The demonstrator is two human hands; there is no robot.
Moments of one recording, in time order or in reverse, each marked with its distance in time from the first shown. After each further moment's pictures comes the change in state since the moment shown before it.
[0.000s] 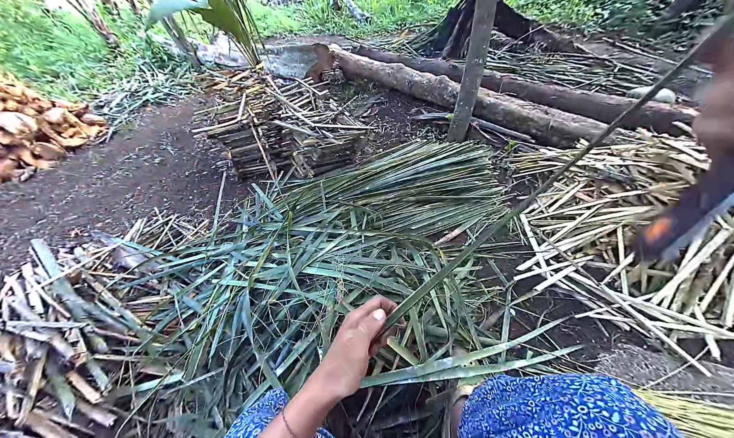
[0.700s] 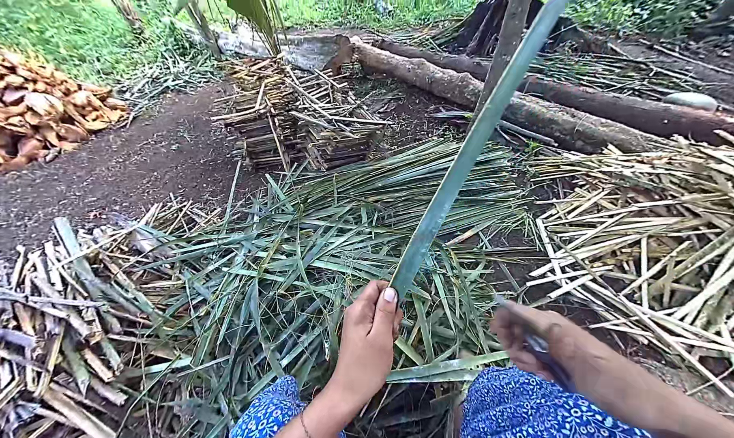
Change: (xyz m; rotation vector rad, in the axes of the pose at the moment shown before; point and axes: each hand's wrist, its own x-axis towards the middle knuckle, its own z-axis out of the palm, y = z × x) left_hand 0.004 0.017 0.024 0.005 0.374 0.099; right_hand -0.157 0.103 0.041 -0.227 -0.919 0.188
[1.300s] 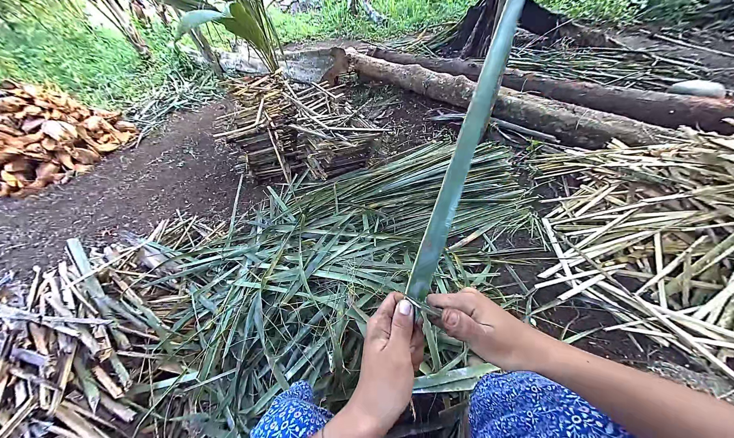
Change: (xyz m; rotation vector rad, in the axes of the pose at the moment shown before) left_hand -0.003 0.003 0.030 -0.368 -0.056 -0.094; right_hand 0.069 0.028 0.018 -0.121 -0.047 -0.131
